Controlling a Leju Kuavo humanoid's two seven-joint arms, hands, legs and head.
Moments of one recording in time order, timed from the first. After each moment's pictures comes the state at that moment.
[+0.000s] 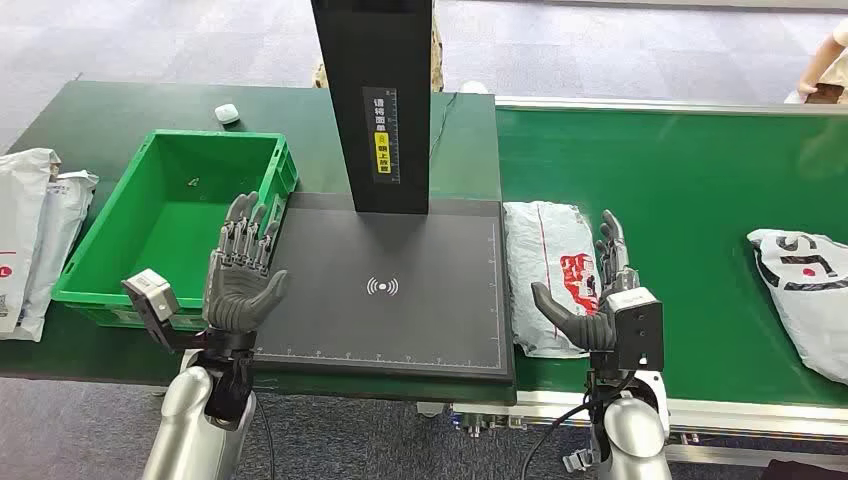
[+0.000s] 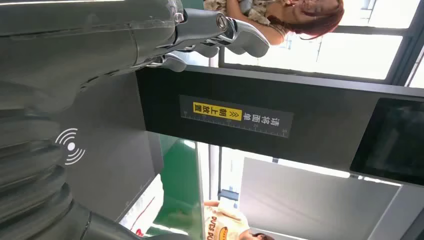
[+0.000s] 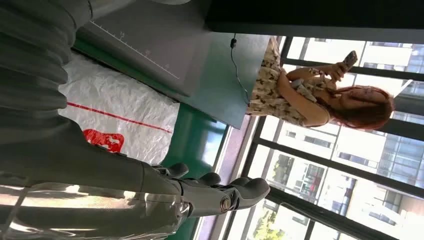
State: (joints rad) left arm -0.20 -0.19 -0.21 -1.23 -0.04 -0.23 -0.51; right arm -0.07 0.14 0.11 -1.56 0.29 -0.07 -0.39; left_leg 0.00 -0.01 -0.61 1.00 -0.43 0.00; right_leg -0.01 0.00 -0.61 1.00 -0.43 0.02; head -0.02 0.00
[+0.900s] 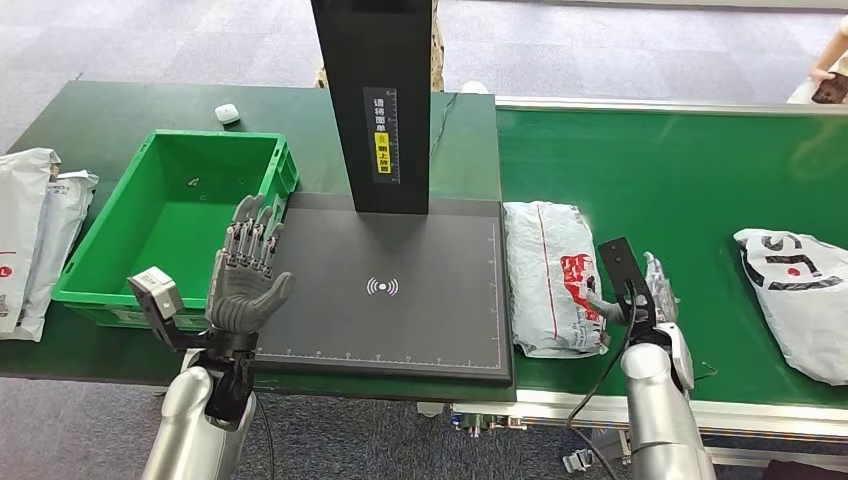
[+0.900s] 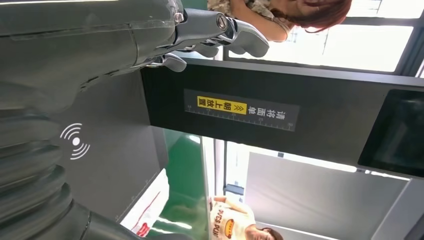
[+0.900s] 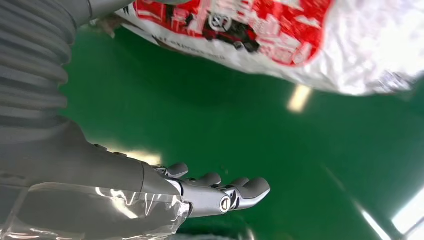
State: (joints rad) left arm -0.20 -0.19 -0.22 -1.23 -0.04 -0.25 -0.48; right arm -0.40 0.00 -0.14 -0.96 0.80 -0.10 0.09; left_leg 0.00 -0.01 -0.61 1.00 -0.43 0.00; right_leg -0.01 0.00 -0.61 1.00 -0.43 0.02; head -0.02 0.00
